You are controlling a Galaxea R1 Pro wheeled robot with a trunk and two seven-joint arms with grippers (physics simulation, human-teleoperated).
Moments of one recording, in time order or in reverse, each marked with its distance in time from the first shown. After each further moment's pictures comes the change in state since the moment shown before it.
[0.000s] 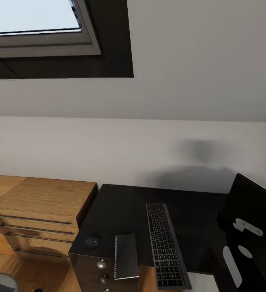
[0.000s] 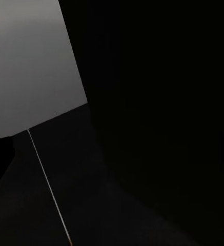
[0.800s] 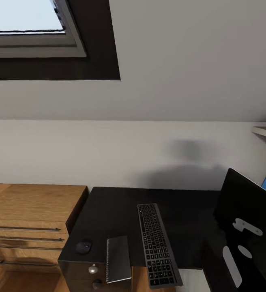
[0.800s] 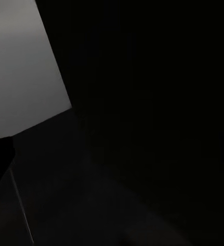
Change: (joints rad) left arm 0.000 -0.001 0.000 0.000 -0.001 0.000 0.000; right arm 0.000 0.001 0.002 -0.001 -0.001 0.000 0.002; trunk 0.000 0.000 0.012
